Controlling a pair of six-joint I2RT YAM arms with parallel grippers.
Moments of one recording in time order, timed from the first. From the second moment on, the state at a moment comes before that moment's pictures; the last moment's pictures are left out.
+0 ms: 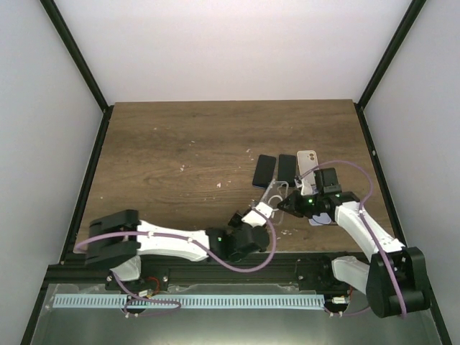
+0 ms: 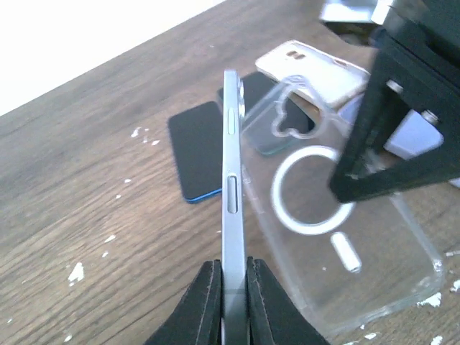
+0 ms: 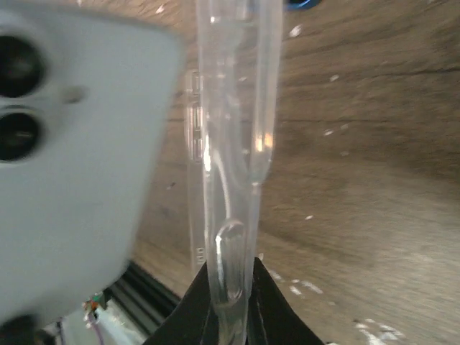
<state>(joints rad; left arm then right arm) -1.45 1.68 0.93 0.06 -0.88 -0.29 0.19 1.09 0.55 -0.51 -0.73 0.44</state>
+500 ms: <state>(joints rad) -1.29 1.46 0.79 0.00 -0.83 -0.37 0.12 0.98 0.61 -0.50 -0.58 0.31</state>
